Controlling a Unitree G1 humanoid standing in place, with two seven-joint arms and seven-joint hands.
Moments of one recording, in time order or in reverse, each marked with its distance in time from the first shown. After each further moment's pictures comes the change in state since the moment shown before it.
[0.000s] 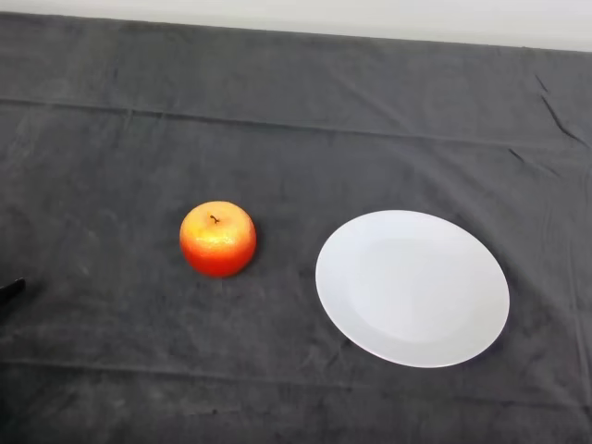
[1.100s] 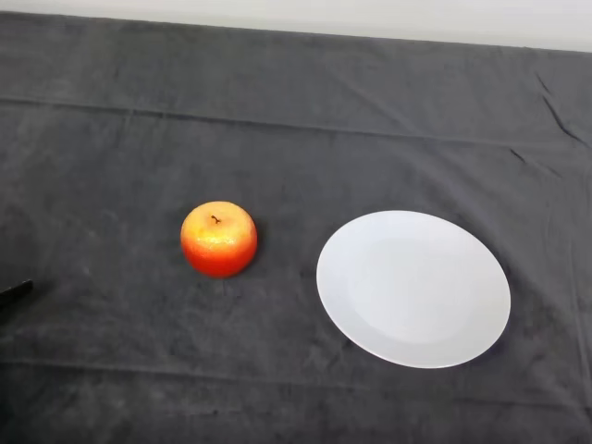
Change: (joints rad) left arm -0.009 0.000 0.002 0.000 0.065 -0.011 -0.027; right arm 0.006 -0.006 -0.023 0.008 -0.012 -0.010 0.019
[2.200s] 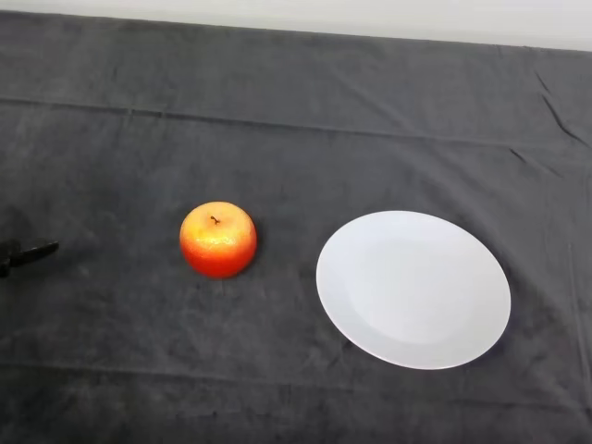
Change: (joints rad) left arm -0.097 -0.007 -0.045 0.000 0.115 -0.110 -0.020; right arm 0.003 -0.002 0.000 0.002 0.001 -0.002 0.002
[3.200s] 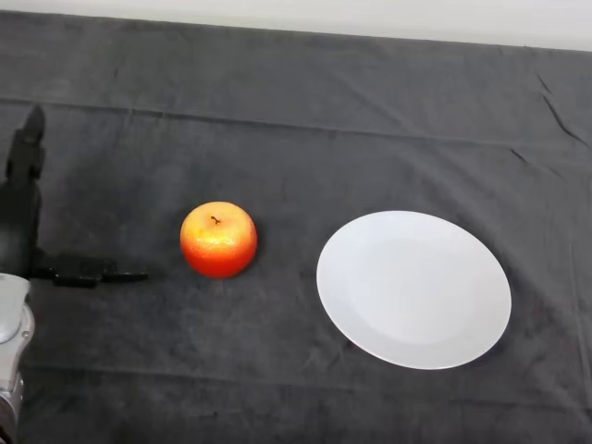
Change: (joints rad) left arm -0.001 -0.083 -0.165 -0.079 0.140 -0.030 -0.099; right arm 0.000 -0.001 0.000 0.001 0.002 0.000 0.001
